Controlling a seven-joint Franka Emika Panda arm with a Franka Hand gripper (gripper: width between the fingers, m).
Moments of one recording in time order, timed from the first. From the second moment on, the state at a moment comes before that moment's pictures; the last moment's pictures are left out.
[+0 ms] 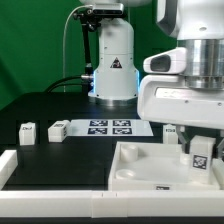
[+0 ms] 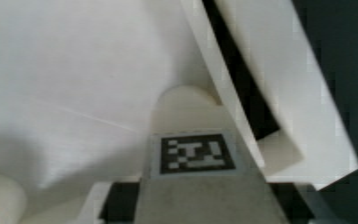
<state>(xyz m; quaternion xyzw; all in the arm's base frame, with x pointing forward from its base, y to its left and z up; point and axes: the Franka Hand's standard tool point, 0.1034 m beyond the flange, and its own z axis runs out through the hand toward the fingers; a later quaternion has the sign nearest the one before) 0.615 0.104 0.067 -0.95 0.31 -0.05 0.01</state>
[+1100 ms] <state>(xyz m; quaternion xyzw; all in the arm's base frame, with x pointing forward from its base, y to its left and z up) 0.610 0.079 0.068 -0.90 0.43 -0.05 -0.02</state>
